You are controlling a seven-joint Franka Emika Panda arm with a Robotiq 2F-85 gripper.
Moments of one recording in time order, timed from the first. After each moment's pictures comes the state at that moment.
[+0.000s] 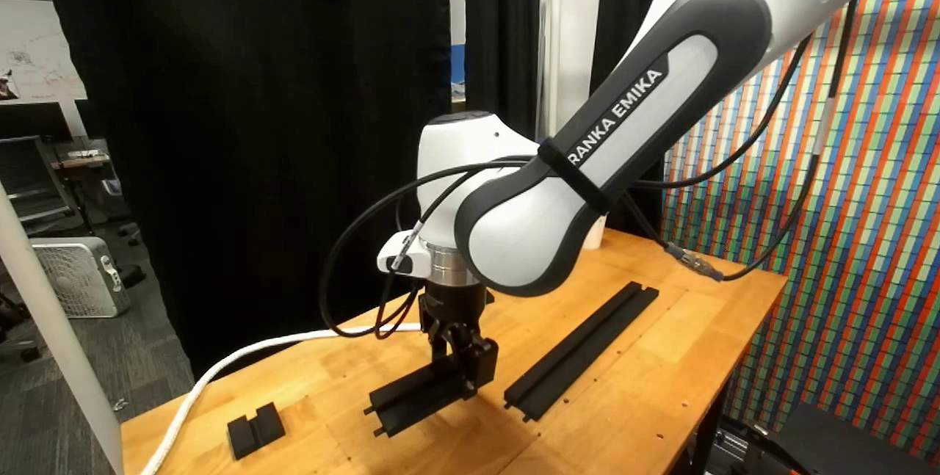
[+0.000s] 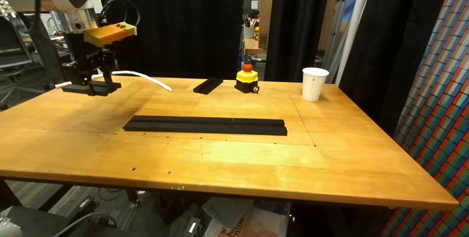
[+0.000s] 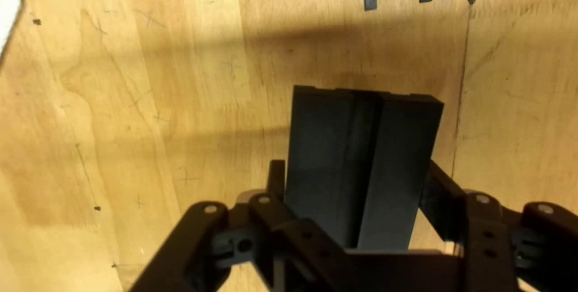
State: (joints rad) arm 0.19 0.11 0.38 -2.32 -0.11 2.52 -1.00
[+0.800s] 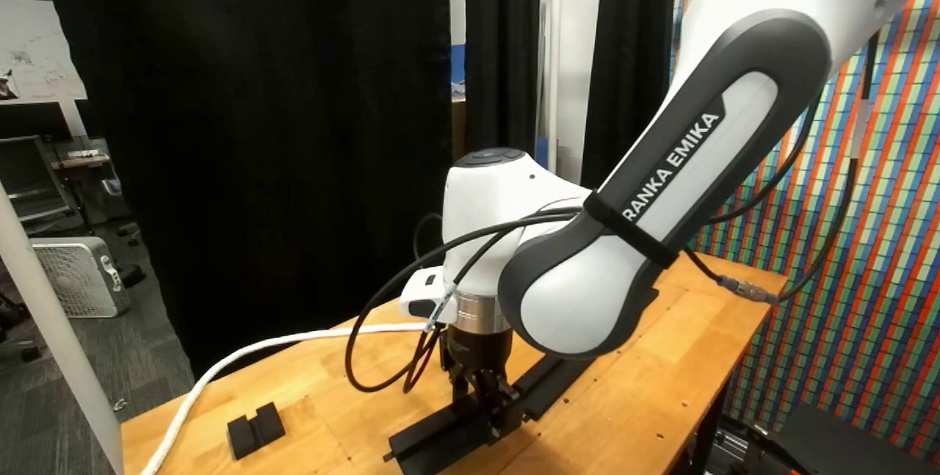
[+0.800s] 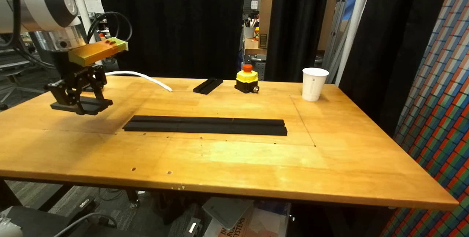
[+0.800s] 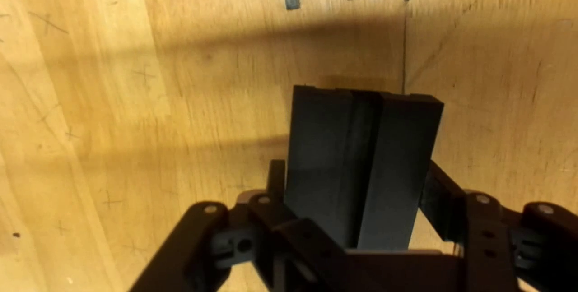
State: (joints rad) arm 0.25 0.08 0.36 -2.47 -0.12 2.64 -0.93
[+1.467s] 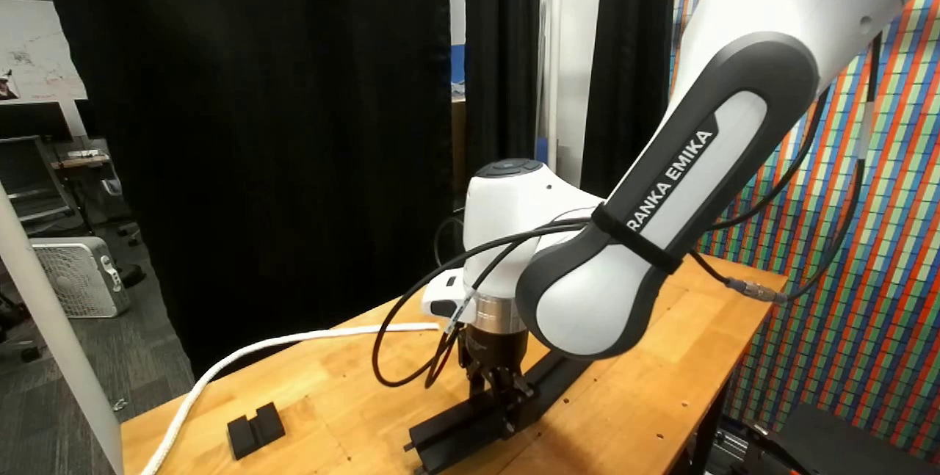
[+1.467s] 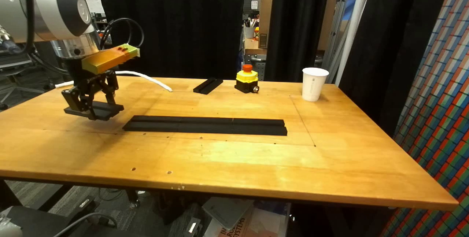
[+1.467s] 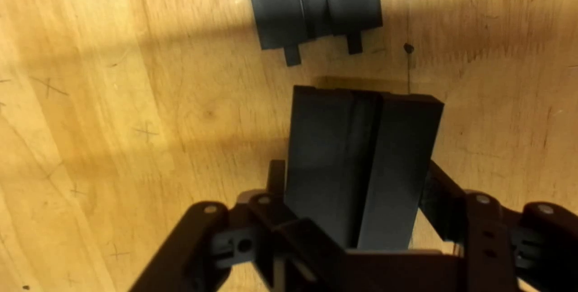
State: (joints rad) arm 0.25 0.09 0.31 -2.51 -0.13 2.69 -0.93
